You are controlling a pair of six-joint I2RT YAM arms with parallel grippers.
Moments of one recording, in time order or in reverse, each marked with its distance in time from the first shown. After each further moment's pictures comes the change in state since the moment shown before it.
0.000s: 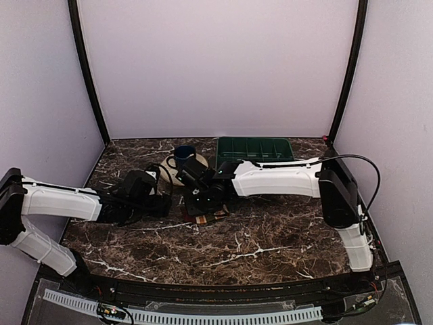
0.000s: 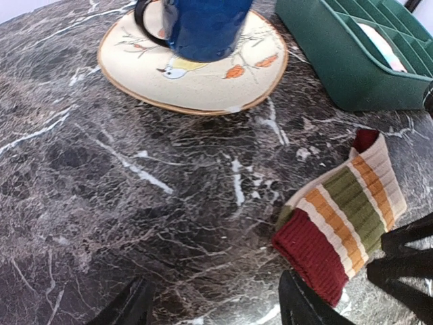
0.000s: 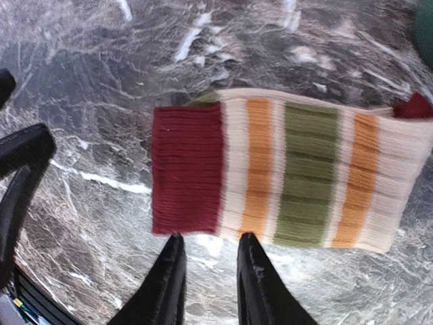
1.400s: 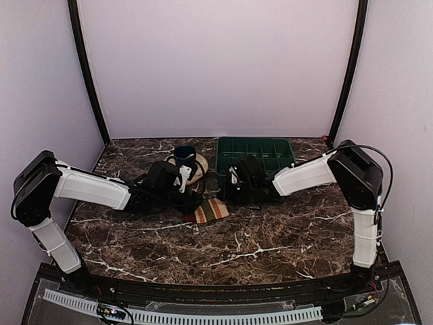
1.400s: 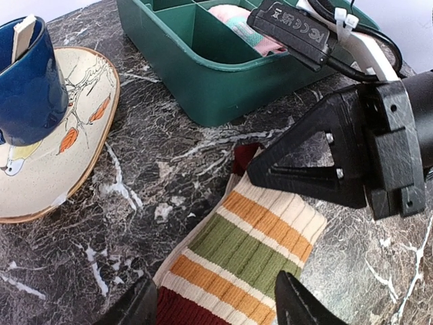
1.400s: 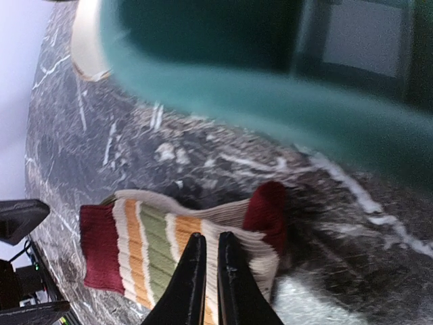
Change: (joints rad) left arm -0.042 0.286 0.225 0.158 0.262 0.234; right arm -0.292 -0.177 -0.617 0.761 -0.307 0.040
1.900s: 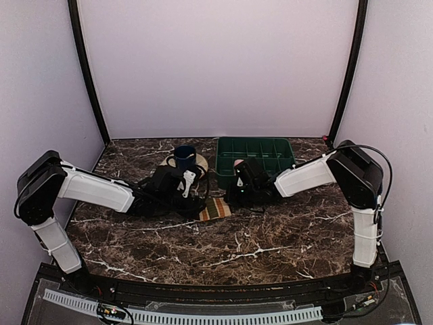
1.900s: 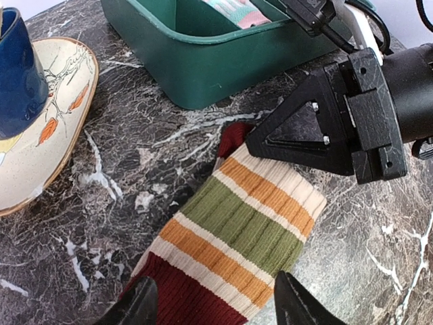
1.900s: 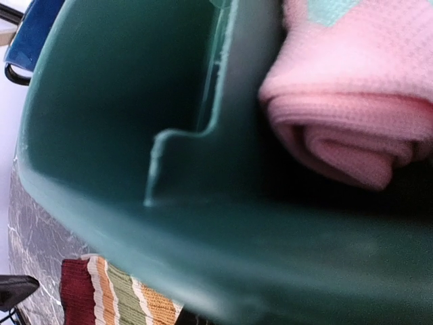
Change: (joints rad) left arm -0.026 0.029 0.000 0.000 0.000 0.011; right arm -0.022 0.004 -0.035 -0.031 0.088 0.056
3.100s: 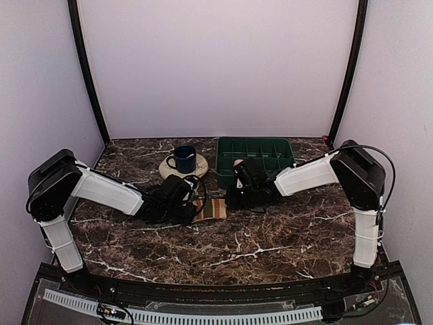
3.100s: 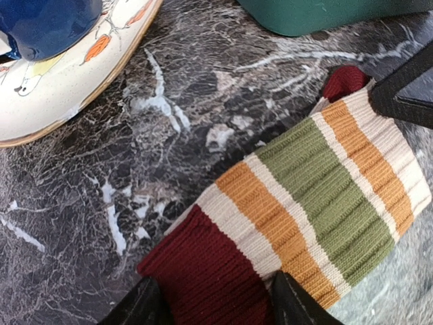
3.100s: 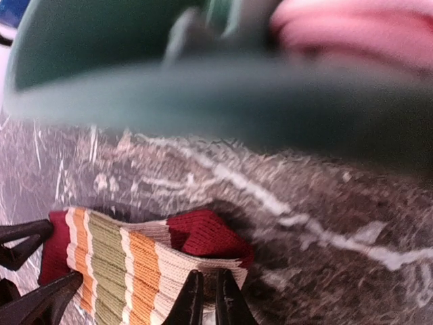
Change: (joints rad) left arm -0.017 0.106 0.027 -0.122 -0.224 -0.066; right arm 0.022 -0.023 0.010 -0.095 0.018 -0.040
